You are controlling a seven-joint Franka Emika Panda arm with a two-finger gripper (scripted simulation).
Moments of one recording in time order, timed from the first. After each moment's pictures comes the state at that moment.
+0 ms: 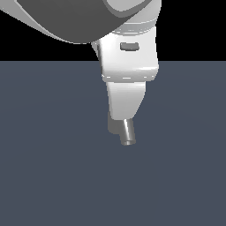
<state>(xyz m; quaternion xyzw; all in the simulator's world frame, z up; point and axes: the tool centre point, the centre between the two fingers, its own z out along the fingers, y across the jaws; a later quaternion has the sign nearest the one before) -0.128 -0.002 0.225 -0.72 0.63 -0.19 0.22</state>
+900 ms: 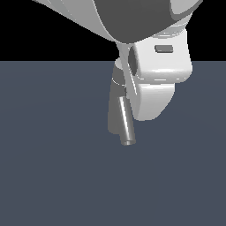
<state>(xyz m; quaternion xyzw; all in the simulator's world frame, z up) -0.127 -0.039 0.222 -0.72 0.63 -0.19 0.22</state>
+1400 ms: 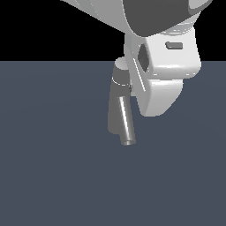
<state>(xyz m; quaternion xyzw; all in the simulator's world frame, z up) -0.120 -0.052 0.226 -0.73 0.62 -0.19 0.22</state>
